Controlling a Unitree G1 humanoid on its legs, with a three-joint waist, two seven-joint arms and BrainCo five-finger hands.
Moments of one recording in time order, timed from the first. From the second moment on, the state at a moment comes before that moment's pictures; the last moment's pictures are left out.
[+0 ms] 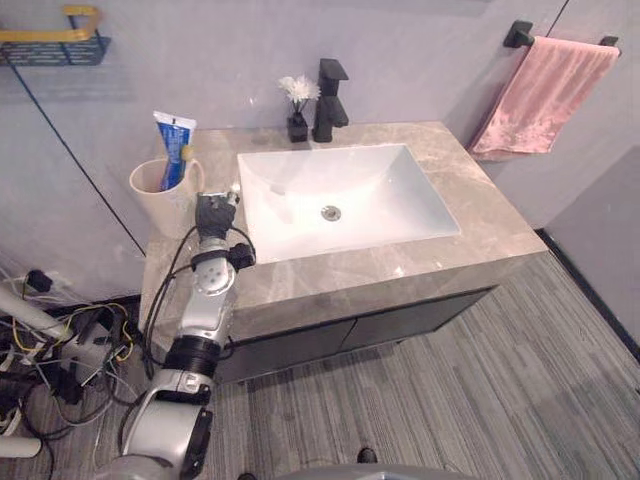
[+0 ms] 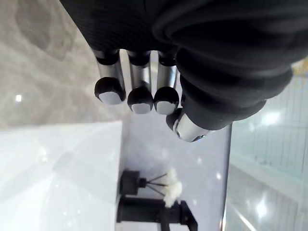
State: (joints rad) left arm -0.48 0.29 -0.04 0.44 -0.21 -0.19 0.35; right arm 0.30 0.05 -0.43 0.90 0.33 -0.09 -0.16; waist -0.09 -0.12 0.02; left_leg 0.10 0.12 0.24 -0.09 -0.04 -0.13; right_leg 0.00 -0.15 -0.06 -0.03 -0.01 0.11
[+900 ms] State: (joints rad) left arm -0.17 0.15 -0.21 0.12 -0.29 -0.23 0.27; right arm 0.31 0.05 -0.43 0.90 0.33 -0.10 -0.15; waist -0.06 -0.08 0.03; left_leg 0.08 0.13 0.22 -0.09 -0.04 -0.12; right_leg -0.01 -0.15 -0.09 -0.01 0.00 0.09
